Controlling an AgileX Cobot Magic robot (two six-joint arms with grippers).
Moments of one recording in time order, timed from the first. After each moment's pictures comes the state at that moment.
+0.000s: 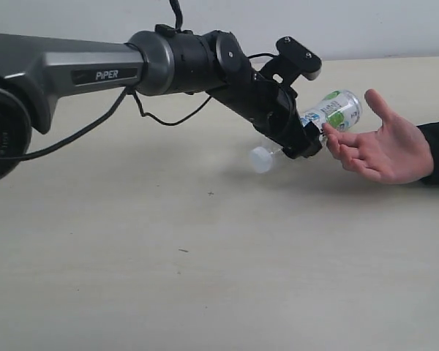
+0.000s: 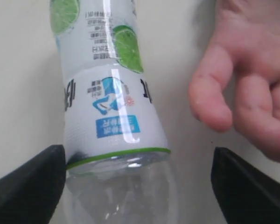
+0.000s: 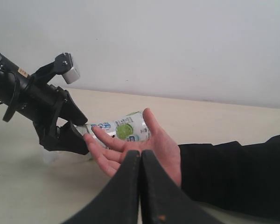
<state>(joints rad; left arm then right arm) -0.75 2.40 -1.89 -0.61 0.52 0.86 0.01 0.00 -0.18 0.00 0.44 -0.03</state>
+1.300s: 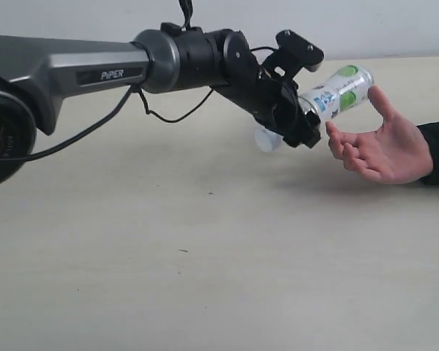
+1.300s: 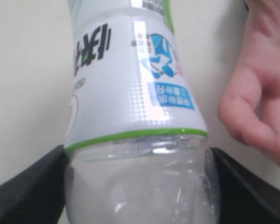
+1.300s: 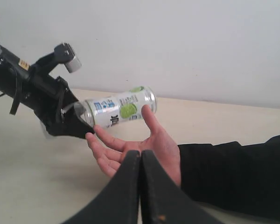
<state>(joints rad) -0.75 2.39 -1.93 -0.45 0.50 0.65 0.01 0.00 -0.18 0.00 0.44 -0.03</state>
